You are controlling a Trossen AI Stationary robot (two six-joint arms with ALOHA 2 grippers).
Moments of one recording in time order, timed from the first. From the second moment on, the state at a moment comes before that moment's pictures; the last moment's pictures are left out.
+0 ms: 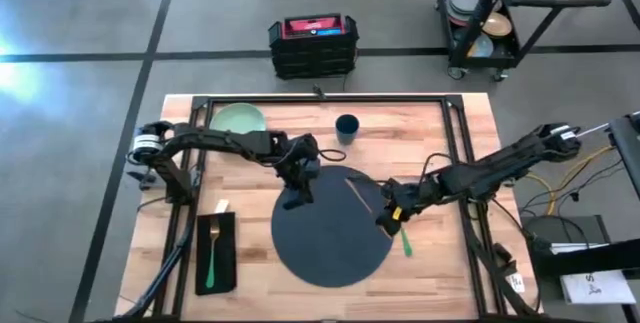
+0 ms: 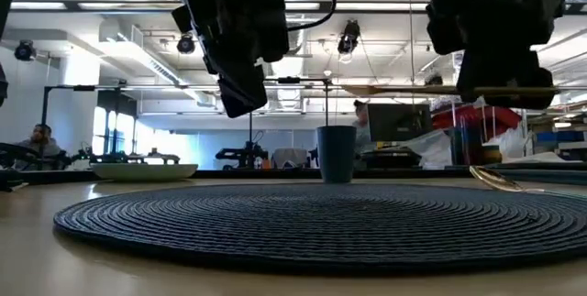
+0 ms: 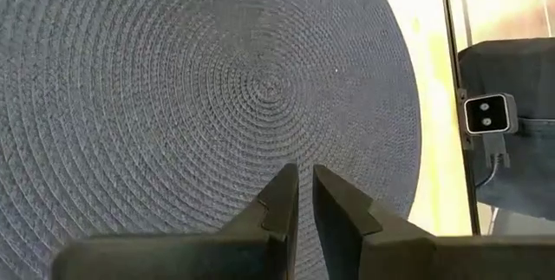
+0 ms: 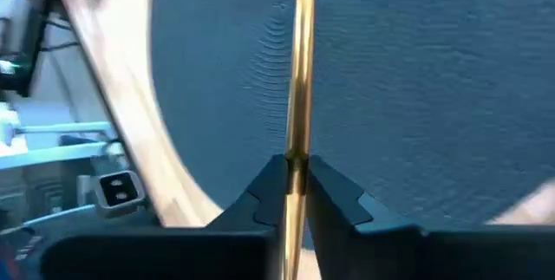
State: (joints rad) left arm 0.14 1.67 1.15 -0.50 0.56 -0.10; right arm 0.29 1.24 0.67 -0.24 -0.06 1.14
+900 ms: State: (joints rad) left arm 0.10 1.67 1.15 -0.49 0.44 -0.15; right arm 0.29 1.25 0.69 -0.29 0.03 1.05
